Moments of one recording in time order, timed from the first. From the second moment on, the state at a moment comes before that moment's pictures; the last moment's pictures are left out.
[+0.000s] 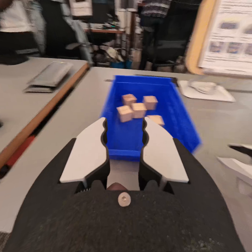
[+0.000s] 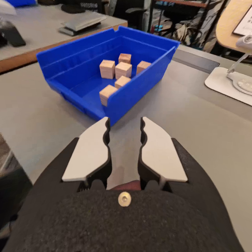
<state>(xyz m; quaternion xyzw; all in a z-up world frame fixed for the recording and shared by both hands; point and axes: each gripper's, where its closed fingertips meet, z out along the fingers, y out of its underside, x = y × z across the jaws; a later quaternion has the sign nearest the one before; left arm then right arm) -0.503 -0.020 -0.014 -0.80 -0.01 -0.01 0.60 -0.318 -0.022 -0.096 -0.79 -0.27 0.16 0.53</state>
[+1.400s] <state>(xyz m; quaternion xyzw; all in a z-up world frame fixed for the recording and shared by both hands) -0.471 0.078 -0.081 -0.95 0.05 0.00 0.31 -0.037 -0.083 -0.109 -0.77 -0.22 0.15 0.57</state>
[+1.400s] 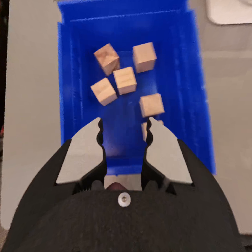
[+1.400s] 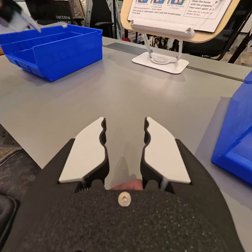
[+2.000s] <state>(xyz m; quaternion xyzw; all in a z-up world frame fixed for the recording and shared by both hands) -0.516 0.153 -0.160 -0.98 -0.13 0.01 0.12 -0.026 -0.085 -0.120 -0.78 -0.25 0.14 0.56</state>
